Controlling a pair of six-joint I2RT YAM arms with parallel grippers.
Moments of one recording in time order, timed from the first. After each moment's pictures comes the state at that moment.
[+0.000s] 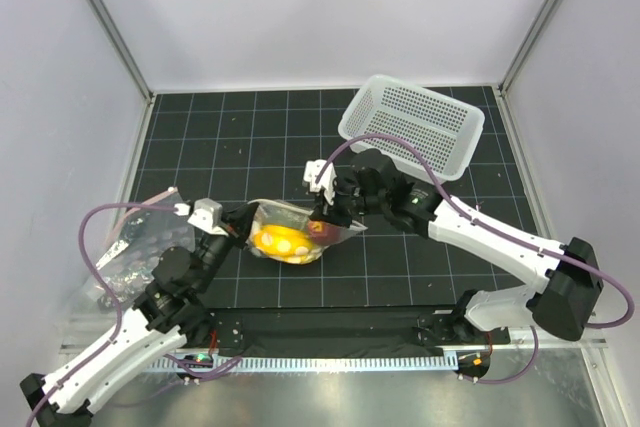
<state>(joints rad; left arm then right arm) -0.79 0.29 0.29 0.18 -0.28 -0.11 0.87 1.30 1.07 -0.29 -0.41 -0.33</state>
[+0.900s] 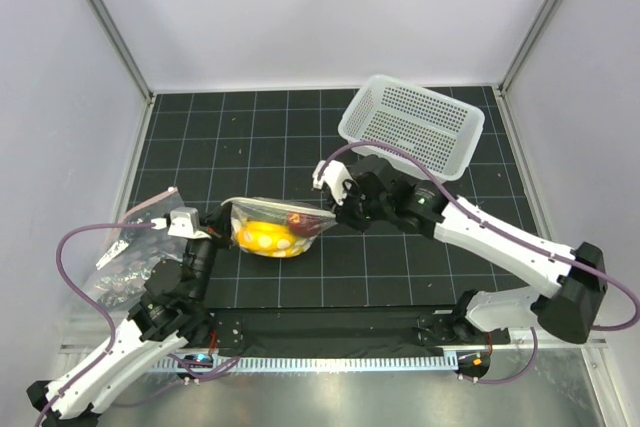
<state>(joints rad) -0.82 0.10 0.24 0.07 -0.64 -0.11 0.90 1.29 1.13 -0.60 -0.09 -0.22</state>
